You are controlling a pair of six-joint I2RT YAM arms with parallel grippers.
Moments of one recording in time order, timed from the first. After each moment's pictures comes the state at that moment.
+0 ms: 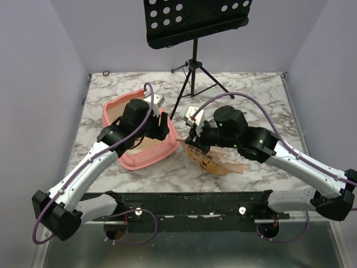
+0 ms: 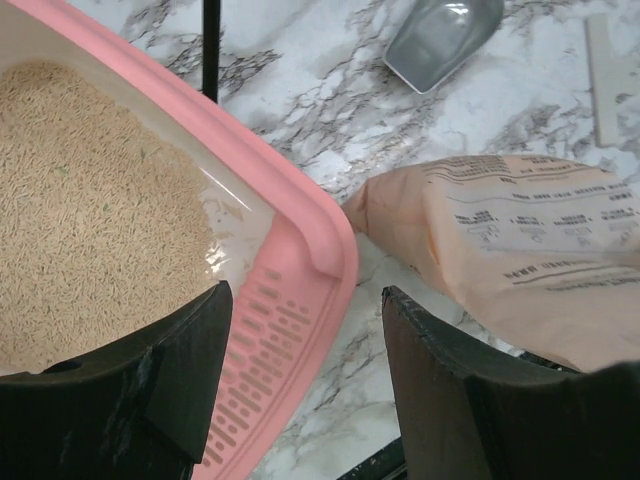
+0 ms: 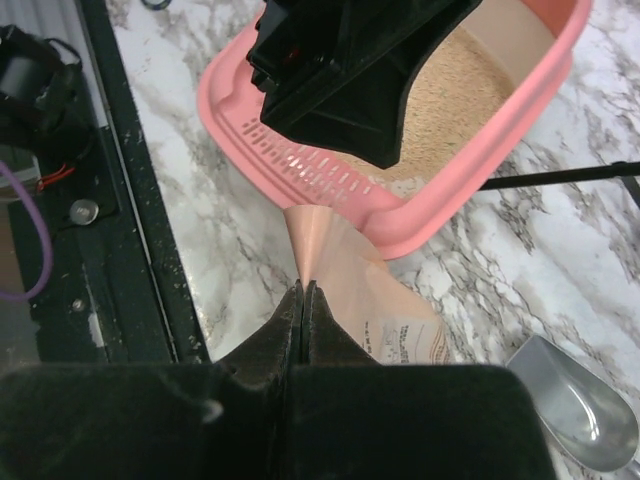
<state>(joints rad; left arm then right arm) -0.57 1.14 1.11 -0.58 0.04 -0.22 1.00 1.20 1.29 -0.53 -0.15 -0.18</state>
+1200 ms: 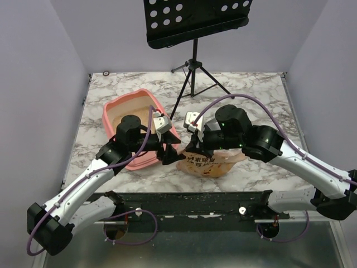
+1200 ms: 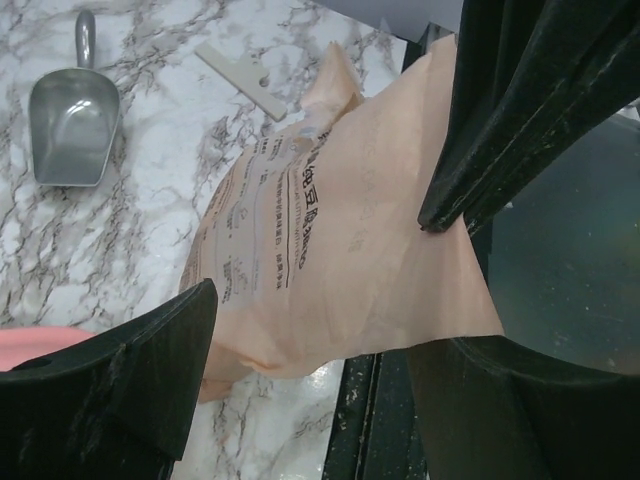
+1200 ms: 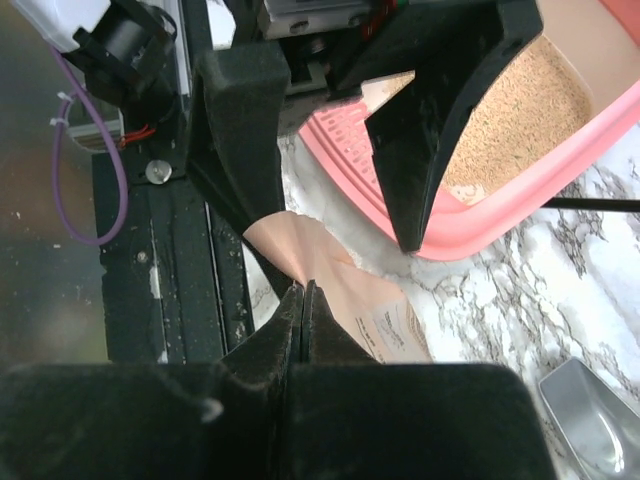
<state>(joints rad) -0.62 0.91 0.79 -0.15 0.76 -0.09 1.04 1.21 1.39 -0.68 -0.30 -0.22</state>
